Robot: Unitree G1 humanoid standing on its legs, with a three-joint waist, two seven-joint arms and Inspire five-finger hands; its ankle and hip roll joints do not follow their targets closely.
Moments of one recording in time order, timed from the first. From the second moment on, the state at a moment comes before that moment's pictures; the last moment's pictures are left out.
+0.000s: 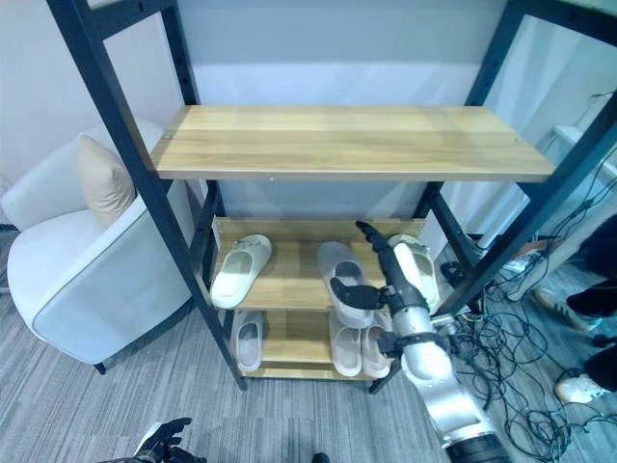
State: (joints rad) left arm 0.12 0.24 -0.29 0.95 0.03 -0.03 0.12; right arm -0.05 -0.66 0.14 0.00 -0.07 -0.10 -0.21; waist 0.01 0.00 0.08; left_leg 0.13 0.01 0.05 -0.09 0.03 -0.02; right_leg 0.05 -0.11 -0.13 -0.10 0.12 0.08
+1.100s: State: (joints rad) left arm 0.12 0.25 -0.29 0.96 0.02 -0.05 0.10; right arm -0.16 -0.95 0.26 0.27 -0.34 -0.09 -0.20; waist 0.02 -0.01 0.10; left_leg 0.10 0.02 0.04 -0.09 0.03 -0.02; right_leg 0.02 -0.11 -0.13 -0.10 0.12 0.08
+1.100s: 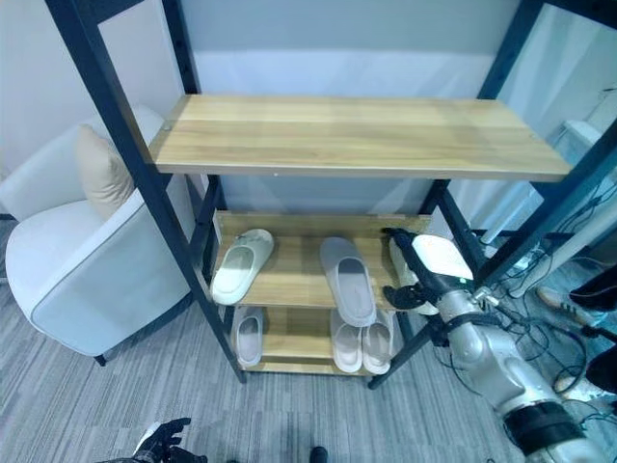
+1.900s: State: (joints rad) left arm 0.07 0.26 -0.29 0.95 0.00 -0.07 0.10; right arm -0.35 -0.85 0.32 0.43 -0.33 -0.05 -0.28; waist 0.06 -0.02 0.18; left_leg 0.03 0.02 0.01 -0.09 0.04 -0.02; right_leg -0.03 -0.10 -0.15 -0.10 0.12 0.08
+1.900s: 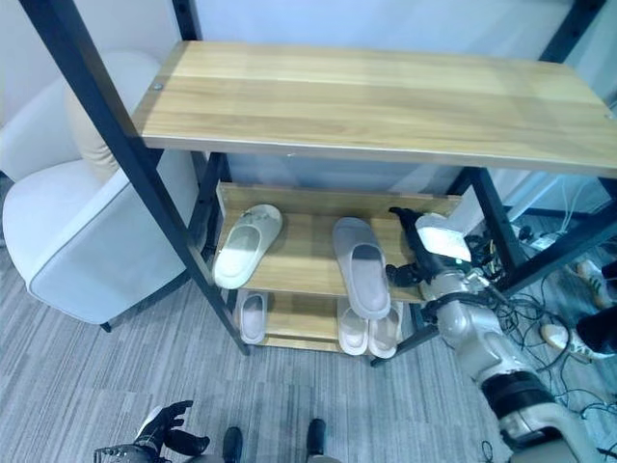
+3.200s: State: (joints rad) left arm 0.06 0.27 -0.29 0.94 0.00 -0.08 0.12; right arm -0.40 -0.80 0.32 0.51 -0.30 -0.03 -0.33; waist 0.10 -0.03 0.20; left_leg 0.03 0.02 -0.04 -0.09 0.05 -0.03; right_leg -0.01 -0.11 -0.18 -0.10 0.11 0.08
